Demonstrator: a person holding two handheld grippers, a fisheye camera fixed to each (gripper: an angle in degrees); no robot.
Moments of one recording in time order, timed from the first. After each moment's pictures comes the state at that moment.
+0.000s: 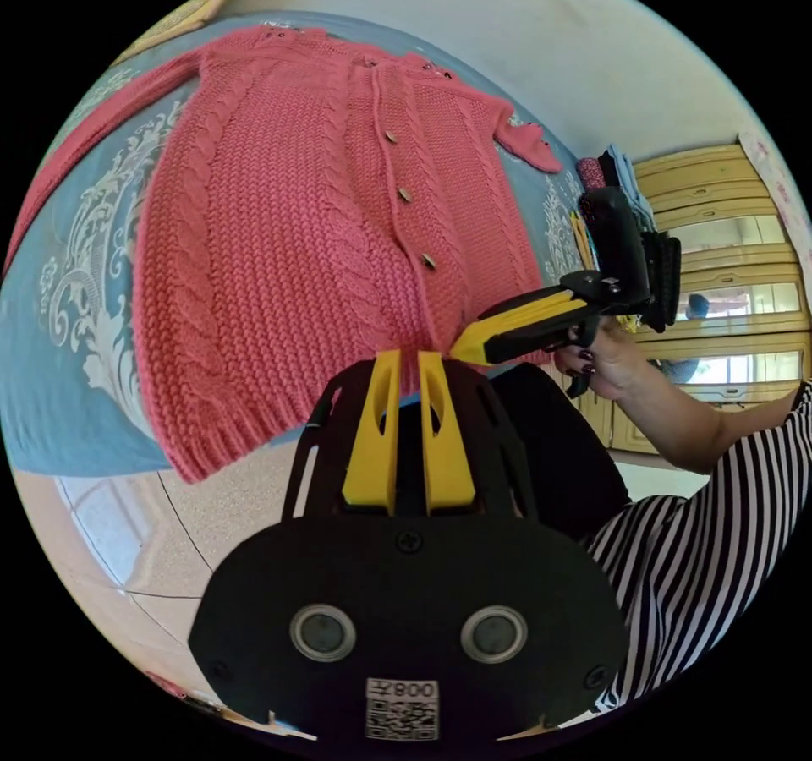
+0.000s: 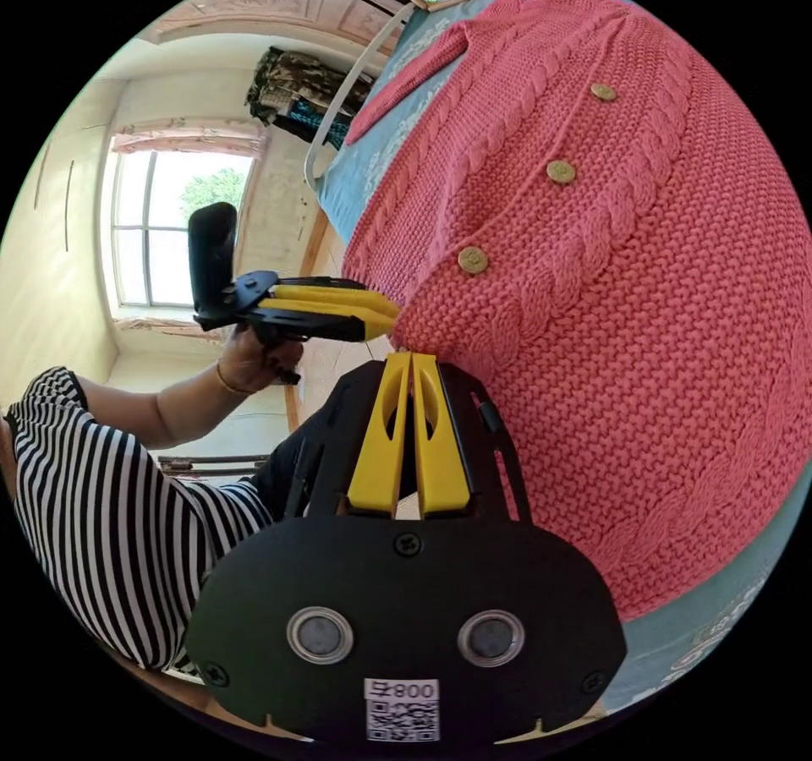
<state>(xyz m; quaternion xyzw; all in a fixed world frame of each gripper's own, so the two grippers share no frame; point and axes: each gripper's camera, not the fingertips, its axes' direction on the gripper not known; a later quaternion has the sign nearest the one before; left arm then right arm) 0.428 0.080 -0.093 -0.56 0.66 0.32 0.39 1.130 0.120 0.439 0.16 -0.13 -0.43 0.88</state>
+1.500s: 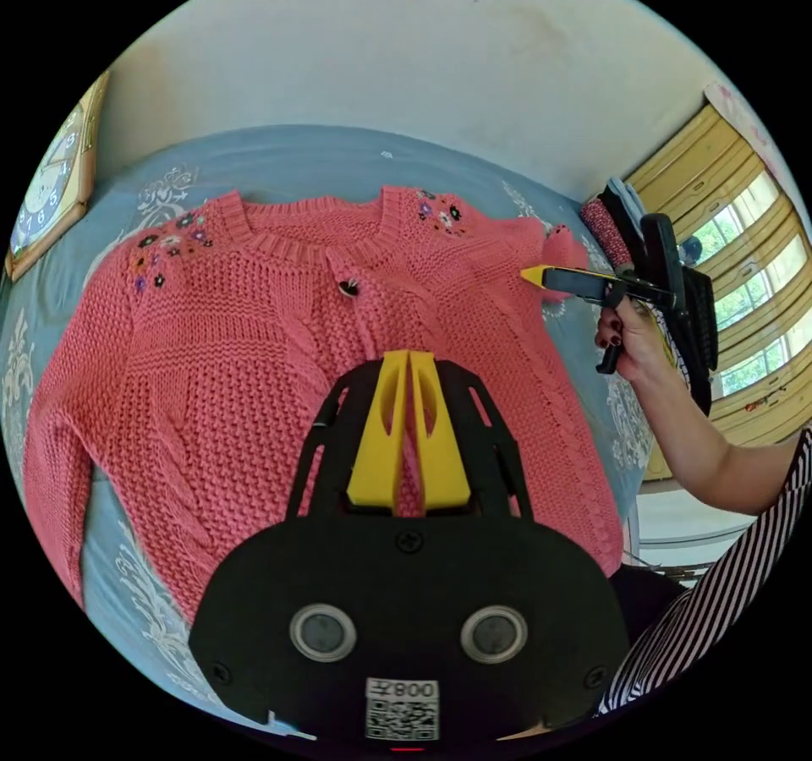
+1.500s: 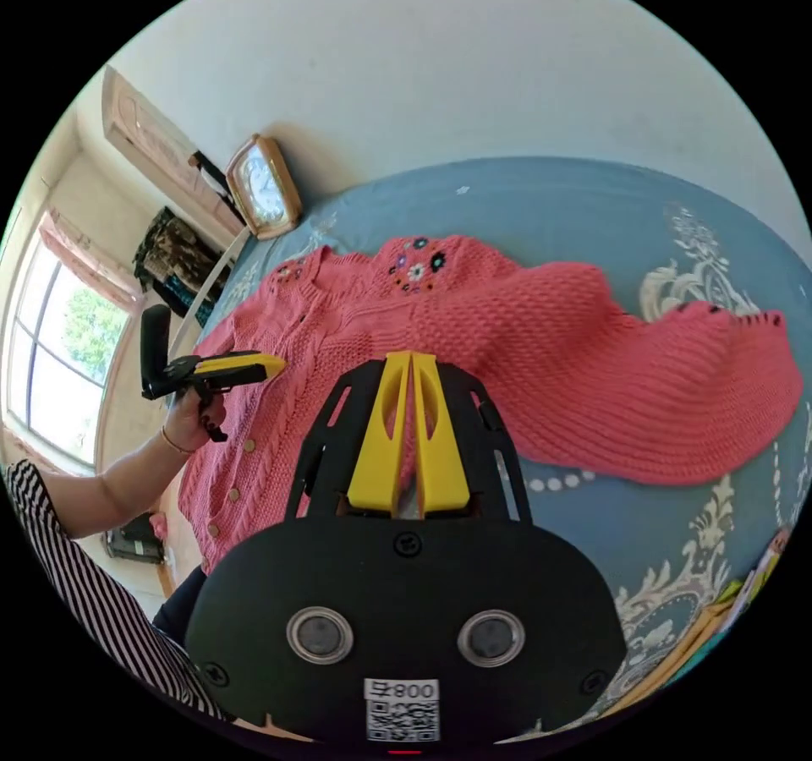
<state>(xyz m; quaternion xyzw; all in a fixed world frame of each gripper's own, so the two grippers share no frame) 0.769 -0.093 -0.205 -0.41 0.73 0.32 0.44 1.248 0.107 0.014 0.50 -0.03 -0.26 0.83</state>
